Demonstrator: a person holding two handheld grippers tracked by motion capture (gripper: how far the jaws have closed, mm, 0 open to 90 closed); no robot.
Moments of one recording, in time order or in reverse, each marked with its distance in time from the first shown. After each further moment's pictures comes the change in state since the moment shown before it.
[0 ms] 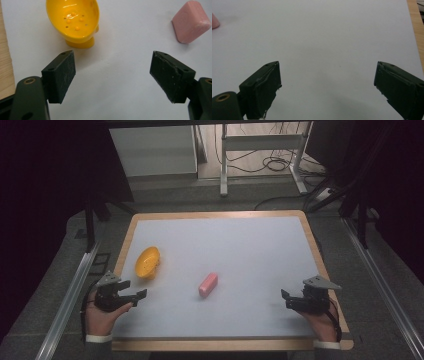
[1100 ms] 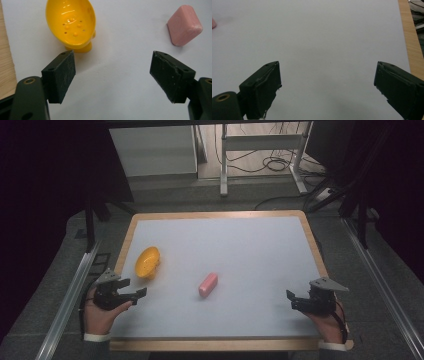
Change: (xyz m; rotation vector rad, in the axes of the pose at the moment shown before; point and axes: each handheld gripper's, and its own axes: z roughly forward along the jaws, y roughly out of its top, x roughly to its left) left arm -0.004 0.010 -0.009 -0.001 -0.007 0.008; right arm -0.011 -0.005 -0.008 -0.014 -0.010 0.010
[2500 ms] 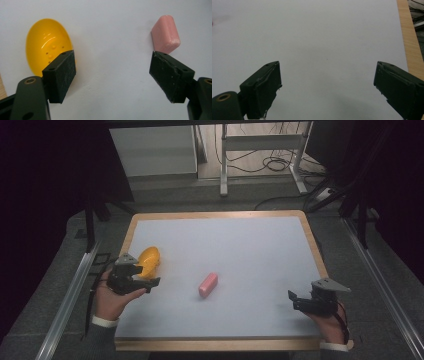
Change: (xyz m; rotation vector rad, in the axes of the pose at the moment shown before) left arm -0.042 0.067 0.010 0.110 -0.004 0.124; right arm -0.005 -0.004 0.000 0.006 -0.002 0.012
